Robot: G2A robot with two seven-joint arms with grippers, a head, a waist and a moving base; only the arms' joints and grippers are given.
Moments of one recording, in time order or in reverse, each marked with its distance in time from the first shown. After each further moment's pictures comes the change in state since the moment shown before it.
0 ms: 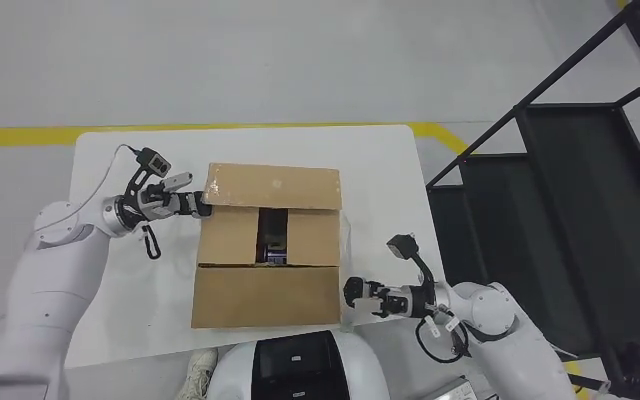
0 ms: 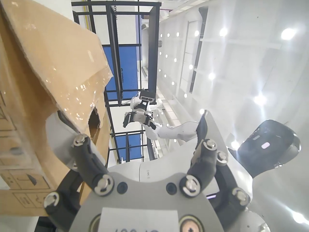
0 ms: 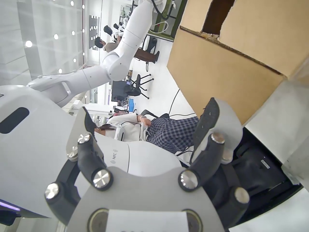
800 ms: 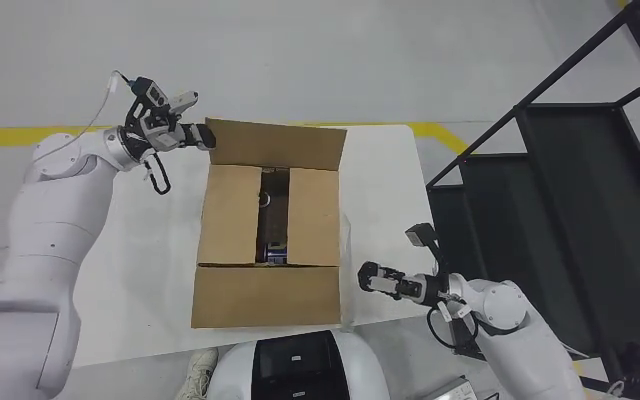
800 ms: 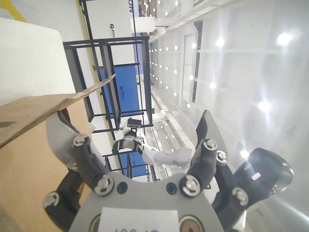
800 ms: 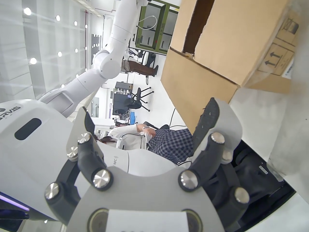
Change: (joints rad) left arm -0.399 -0.120 0.185 0.315 0.056 -0.003 0.165; right arm 0.009 0.017 0.046 0.060 0.042 -0.002 -0.059
